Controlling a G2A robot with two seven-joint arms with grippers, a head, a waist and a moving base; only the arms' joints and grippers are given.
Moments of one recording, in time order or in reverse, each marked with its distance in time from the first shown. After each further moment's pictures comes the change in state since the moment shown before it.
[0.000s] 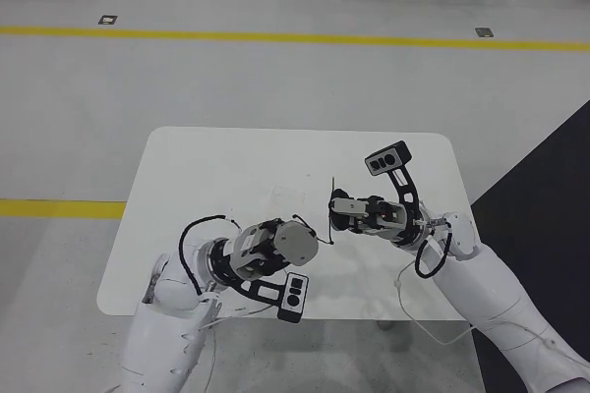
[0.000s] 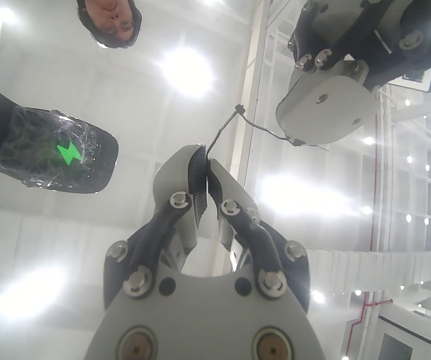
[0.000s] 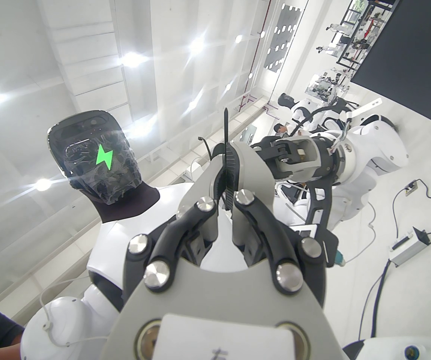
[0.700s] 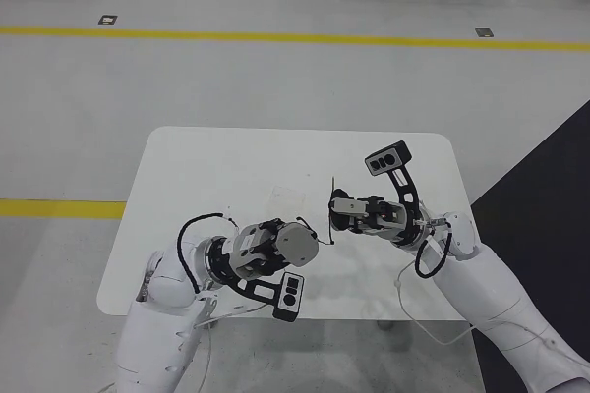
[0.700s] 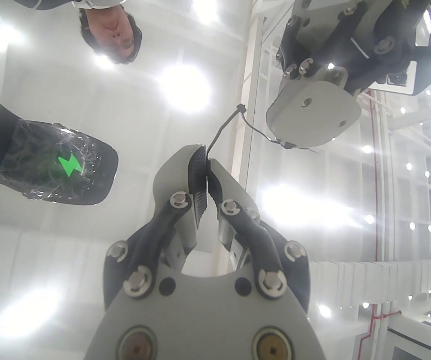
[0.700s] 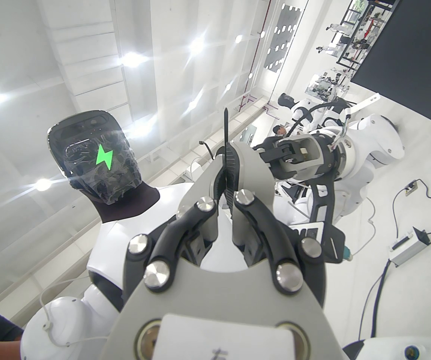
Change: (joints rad) left arm -0.011 0.021 -0.006 -0.006 0.000 -0.019 0.045; right arm 0.000 0.000 0.000 0.000 0.000 0.000 0.000
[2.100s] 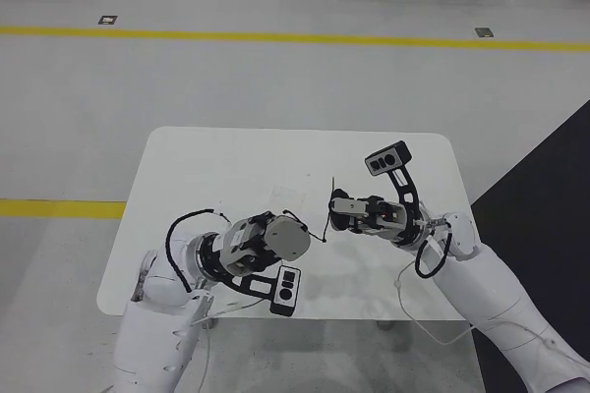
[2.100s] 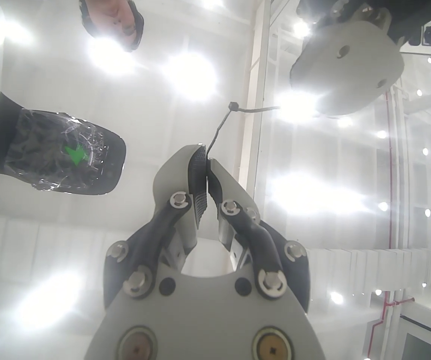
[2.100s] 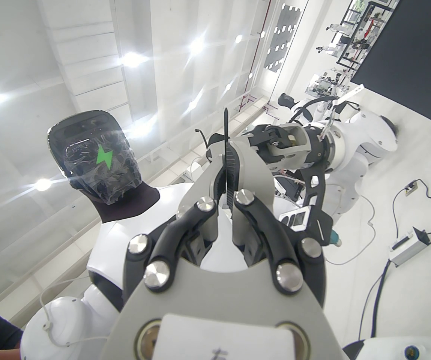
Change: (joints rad) left arm -0.006 -0.017 -0.024 -0.007 0.000 0.019 -0.019; right arm 0.000 0.000 0.000 0.000 0.000 0.000 0.000
